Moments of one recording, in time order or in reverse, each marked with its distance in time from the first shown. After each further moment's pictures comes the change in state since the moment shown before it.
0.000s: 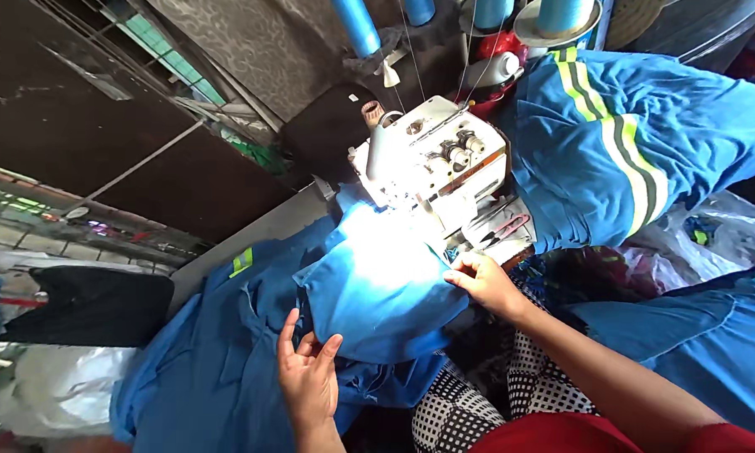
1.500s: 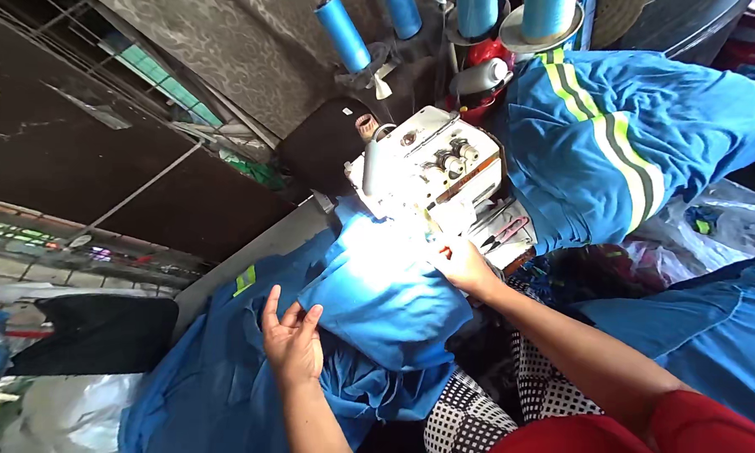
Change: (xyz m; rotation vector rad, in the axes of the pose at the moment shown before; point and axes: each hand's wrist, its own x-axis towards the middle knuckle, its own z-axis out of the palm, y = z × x) left_hand 0.073 0.006 0.010 -0.009 -0.061 0.098; right_hand 0.043 -0.030 0.016 -0.131 0.104 0.026
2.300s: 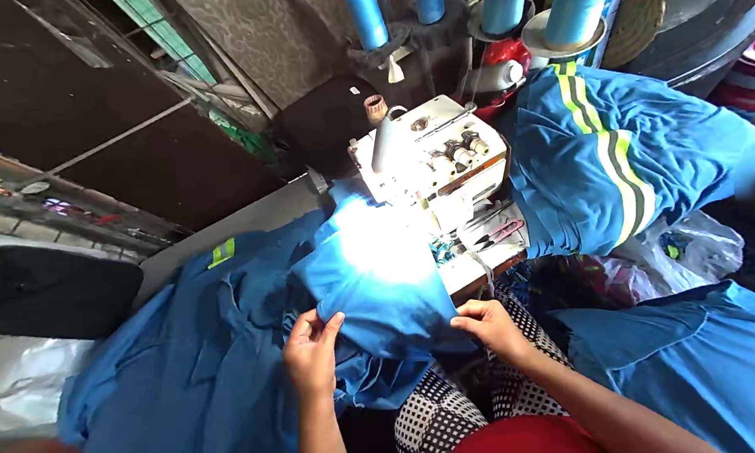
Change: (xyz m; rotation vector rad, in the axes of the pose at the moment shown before) left_hand -0.066 -0.022 0.010 0.308 0.043 0.016; right_hand -0.098 0.087 -0.001 0.215 -0.155 0.123
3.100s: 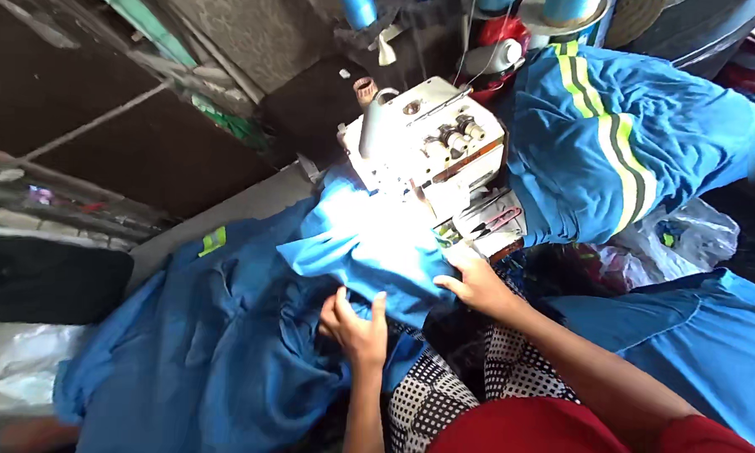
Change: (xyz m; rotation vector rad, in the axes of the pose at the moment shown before) left_hand -0.038 -0.005 0.056 0.446 0.052 0.070; right_hand 0.041 -0.042 -0.010 -0.476 0.009 -0.277
